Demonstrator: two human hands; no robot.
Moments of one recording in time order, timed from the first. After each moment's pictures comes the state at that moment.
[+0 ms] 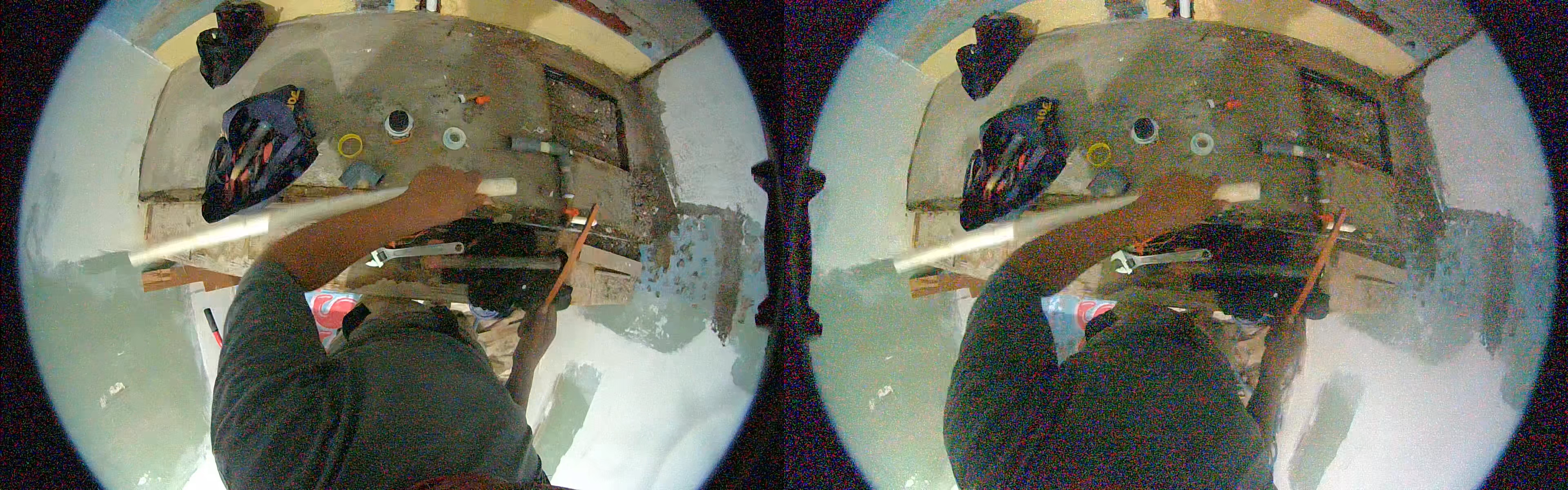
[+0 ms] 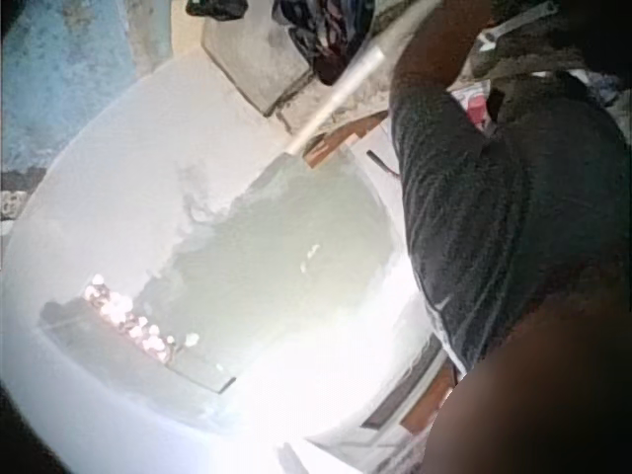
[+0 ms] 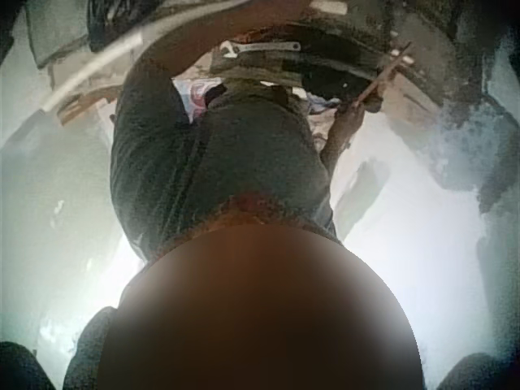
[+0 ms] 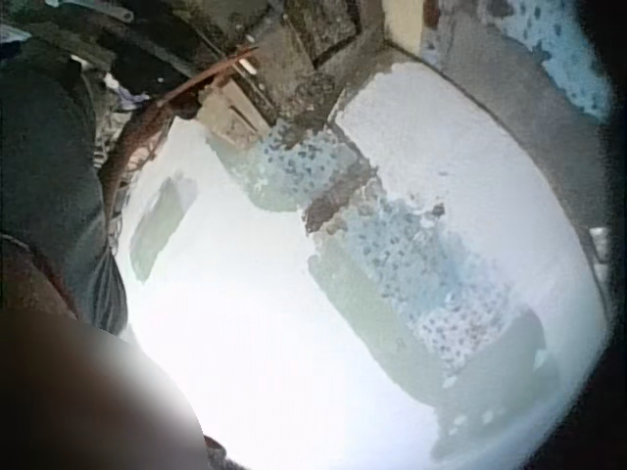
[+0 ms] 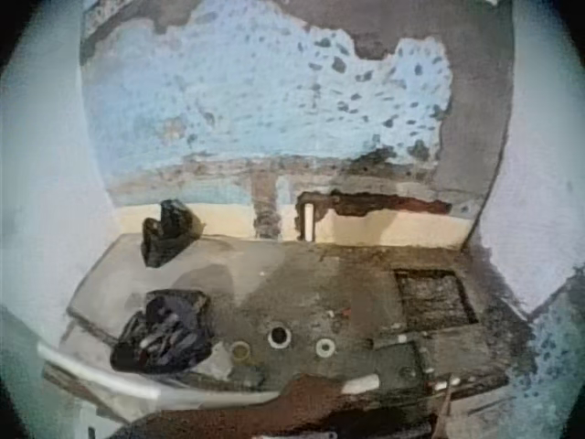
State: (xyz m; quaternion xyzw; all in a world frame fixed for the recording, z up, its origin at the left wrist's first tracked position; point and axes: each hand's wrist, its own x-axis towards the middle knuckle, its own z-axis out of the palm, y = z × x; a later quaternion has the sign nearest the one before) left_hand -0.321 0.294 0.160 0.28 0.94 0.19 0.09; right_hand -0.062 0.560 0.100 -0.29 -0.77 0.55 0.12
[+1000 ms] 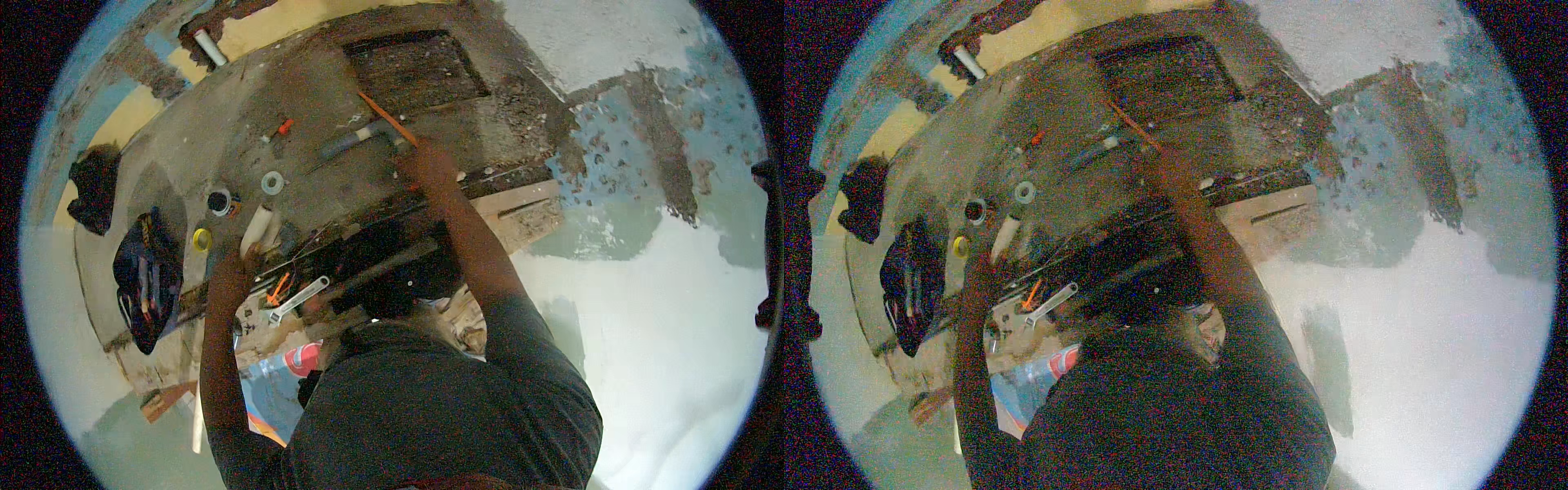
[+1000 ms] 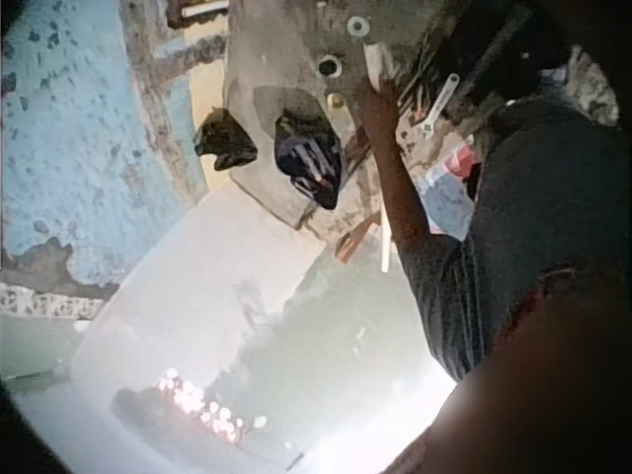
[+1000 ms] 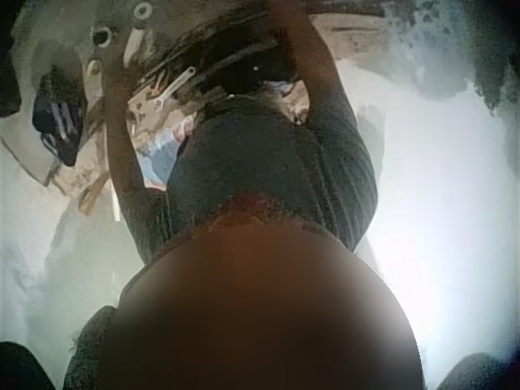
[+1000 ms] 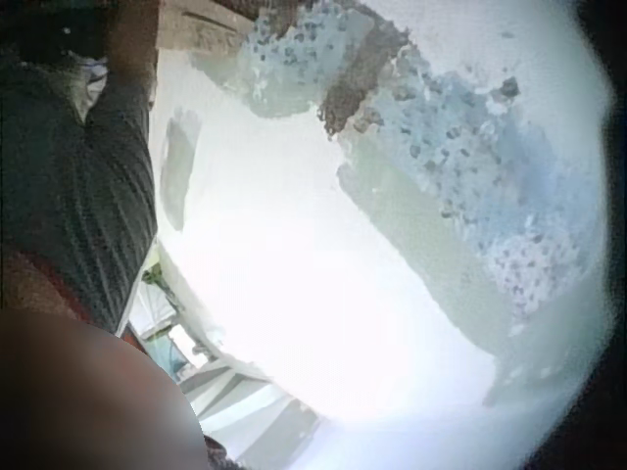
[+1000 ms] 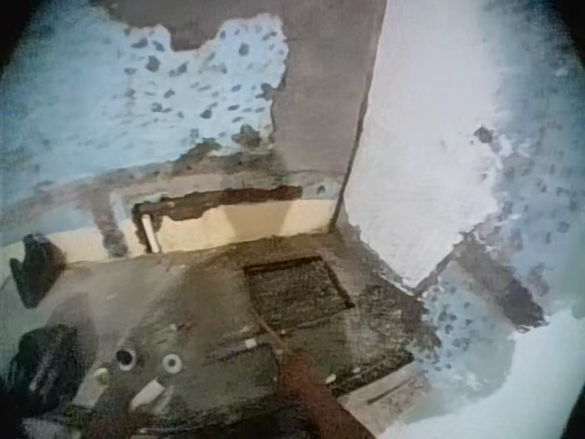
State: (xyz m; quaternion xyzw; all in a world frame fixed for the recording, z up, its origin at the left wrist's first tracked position) left_hand -0.310 0.253 0.129 0.09 0.97 0.19 0.14; right_hand -0.374 0.702 0.087 -0.21 -0.94 0.24 -0.11
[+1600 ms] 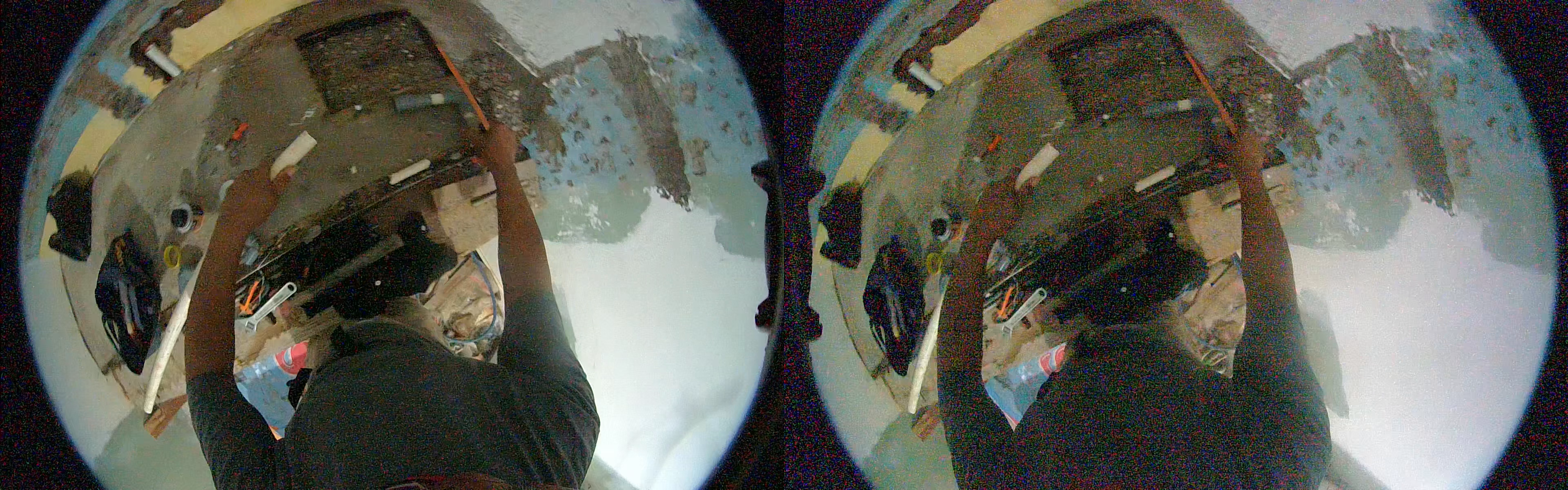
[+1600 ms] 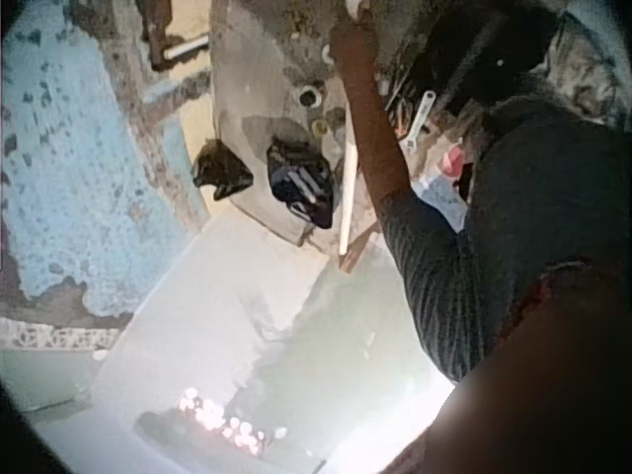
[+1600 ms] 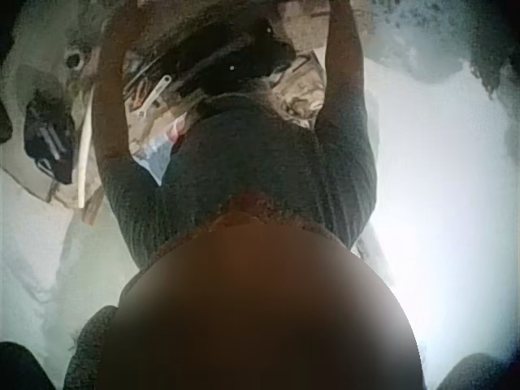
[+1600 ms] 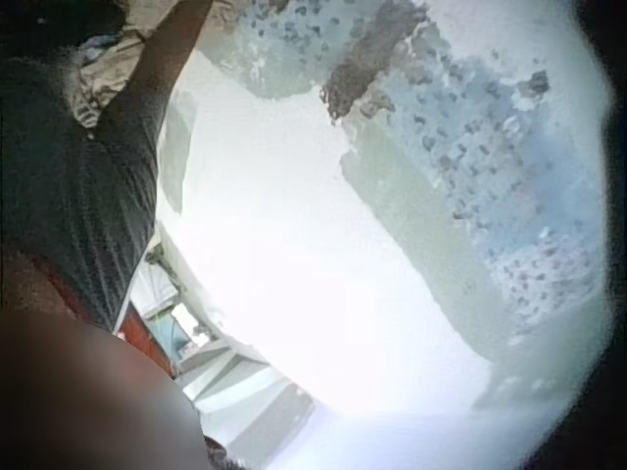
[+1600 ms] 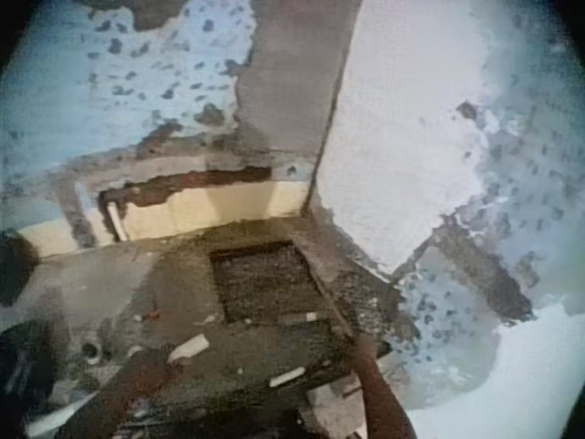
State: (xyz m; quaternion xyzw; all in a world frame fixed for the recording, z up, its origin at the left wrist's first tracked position) left_hand -0.417 0.438 0.134 0.20 0.95 0.17 0.14; right_hand -0.337 0.946 0.036 -0.28 -0.94 0.17 -0.02
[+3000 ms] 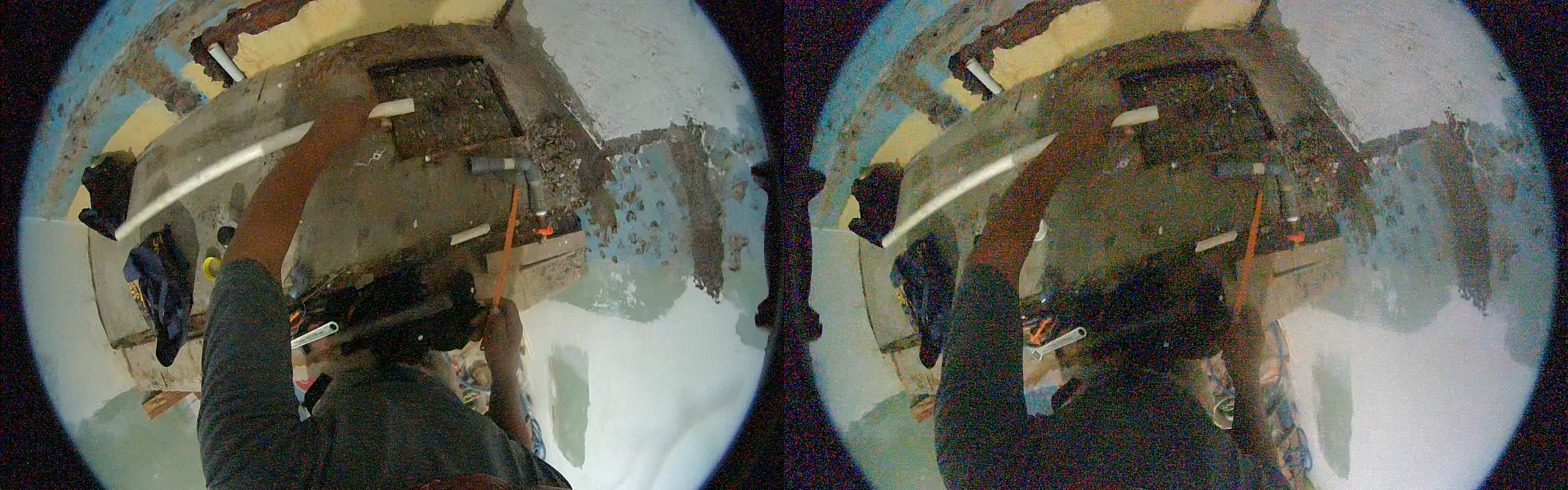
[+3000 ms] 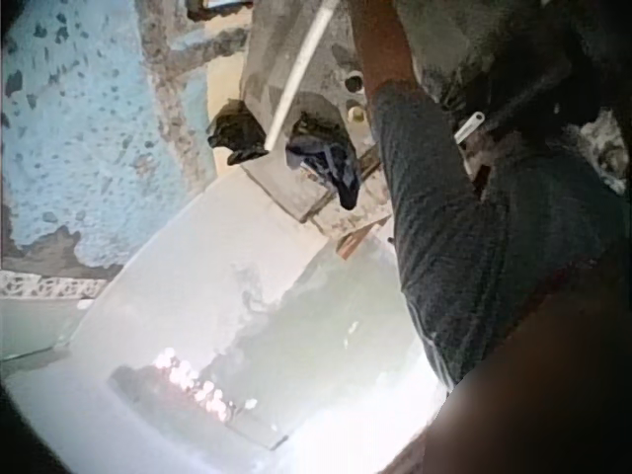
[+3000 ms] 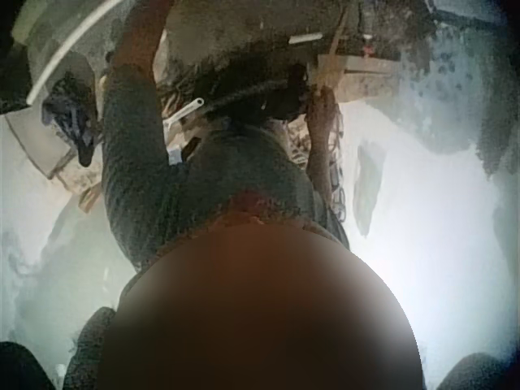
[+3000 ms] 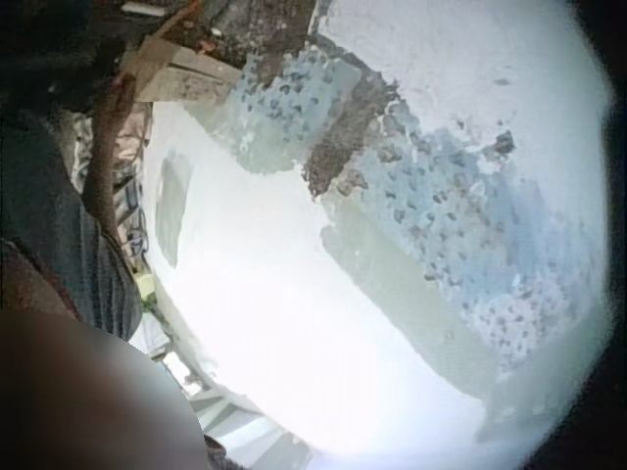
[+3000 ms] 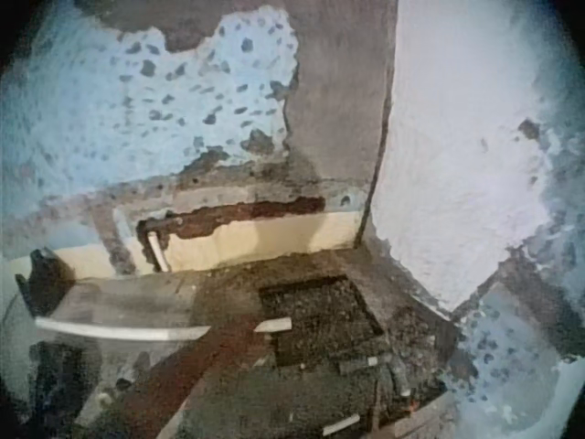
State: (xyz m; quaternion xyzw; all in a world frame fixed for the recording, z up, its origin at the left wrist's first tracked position) left_hand -0.635 0.515 0.081 0.35 0.93 0.11 0.06; right_hand -0.156 0.718 0.116 -0.34 -0.67 0.66 0.05
